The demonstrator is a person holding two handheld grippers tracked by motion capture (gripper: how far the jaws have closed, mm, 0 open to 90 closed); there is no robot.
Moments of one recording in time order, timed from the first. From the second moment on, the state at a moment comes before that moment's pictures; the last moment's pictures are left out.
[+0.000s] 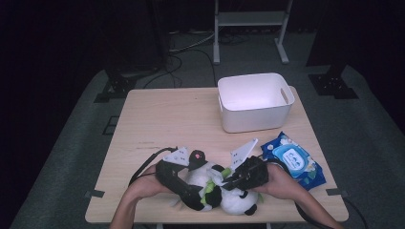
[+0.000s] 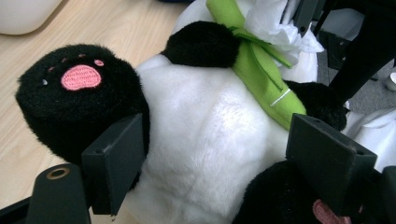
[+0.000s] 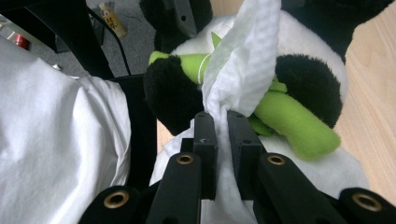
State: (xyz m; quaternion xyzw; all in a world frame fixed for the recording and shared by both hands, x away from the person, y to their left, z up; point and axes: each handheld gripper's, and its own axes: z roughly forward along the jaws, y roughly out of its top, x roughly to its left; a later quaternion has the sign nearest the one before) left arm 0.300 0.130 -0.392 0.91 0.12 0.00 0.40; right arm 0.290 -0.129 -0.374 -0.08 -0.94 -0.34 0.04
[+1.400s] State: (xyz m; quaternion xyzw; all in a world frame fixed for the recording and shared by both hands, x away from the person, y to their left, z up) left arm 0.295 0.147 -0.366 0.90 0.13 0.03 0.41; right arm 0.300 -0.129 -0.371 -0.10 -0.93 -0.36 0.05
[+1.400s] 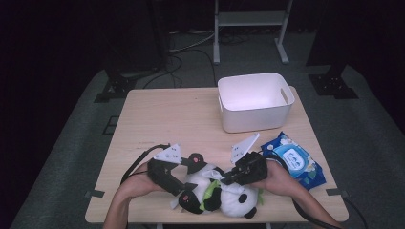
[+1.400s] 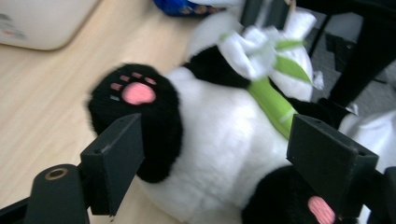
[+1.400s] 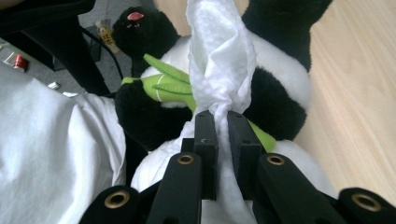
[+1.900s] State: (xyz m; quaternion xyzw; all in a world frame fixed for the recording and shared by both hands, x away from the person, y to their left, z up) left arm 0.311 0.141 -0.389 0.90 0.17 0.01 0.39; right arm 0.293 -0.123 -0.370 -0.08 -0.93 -0.35 0.06
